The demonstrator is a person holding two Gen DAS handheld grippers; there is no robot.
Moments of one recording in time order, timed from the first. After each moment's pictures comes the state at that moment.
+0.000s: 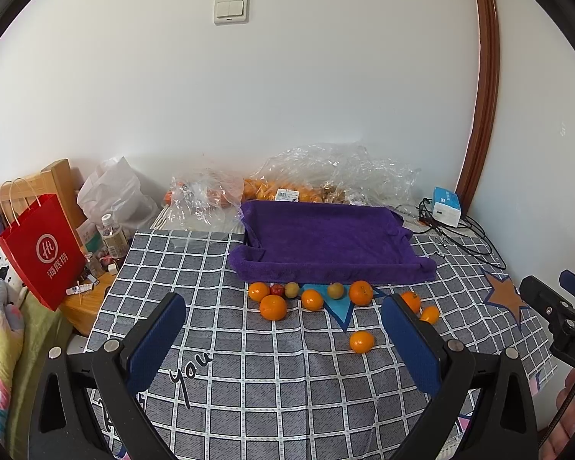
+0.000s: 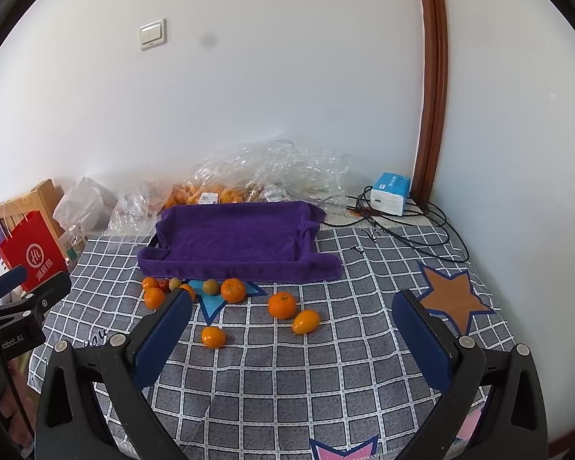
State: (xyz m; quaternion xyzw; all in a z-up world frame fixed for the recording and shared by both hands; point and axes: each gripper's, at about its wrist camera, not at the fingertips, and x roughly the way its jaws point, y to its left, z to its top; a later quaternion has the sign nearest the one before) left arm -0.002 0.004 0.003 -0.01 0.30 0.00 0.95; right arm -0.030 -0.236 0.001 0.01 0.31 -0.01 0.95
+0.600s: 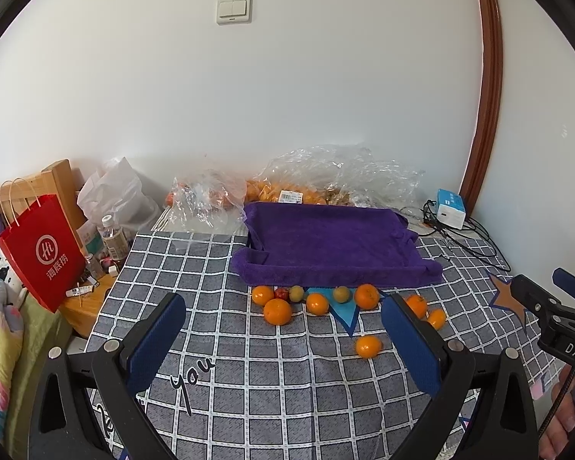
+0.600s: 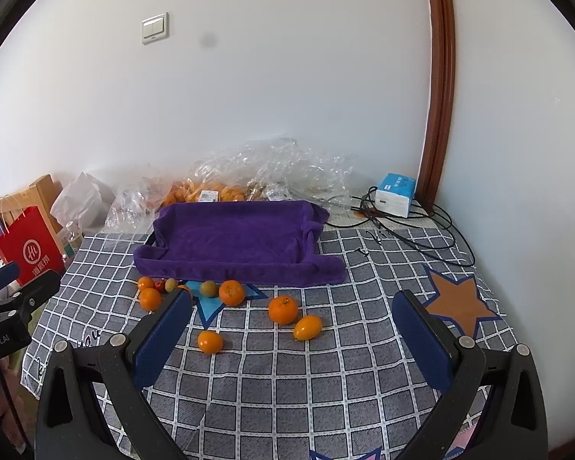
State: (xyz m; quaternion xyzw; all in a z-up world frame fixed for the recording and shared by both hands) left arm 0.007 0.007 -0.003 -0.01 0.30 0.01 0.95; right arm -0.010 -0.233 -0.013 0.01 0.31 0.00 0.95
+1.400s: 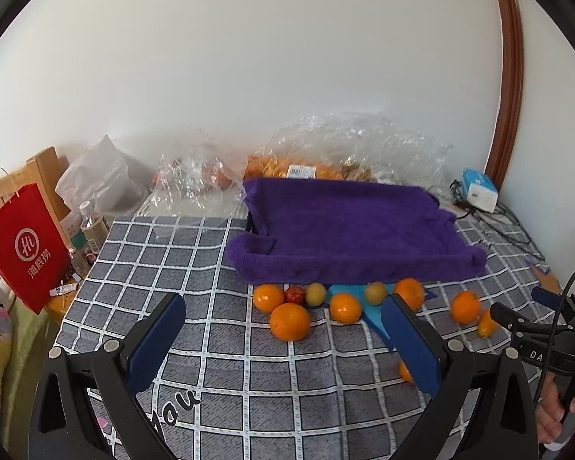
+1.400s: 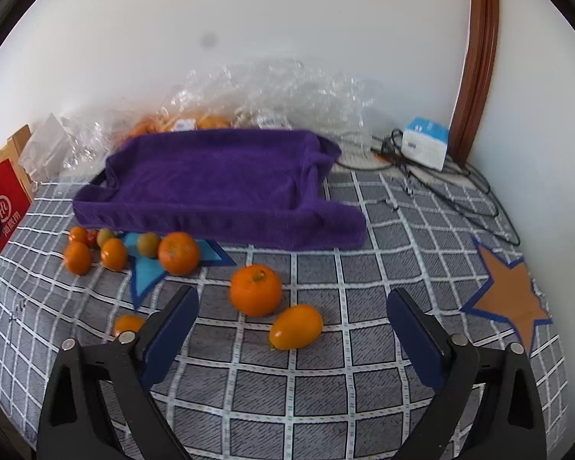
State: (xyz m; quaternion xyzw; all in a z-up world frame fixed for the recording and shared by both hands) left arm 0.080 0.016 -0.081 -0.01 0.32 0.02 0.95; right arm 0.094 -0.249 -0.146 -0.02 0.41 0.01 0.91
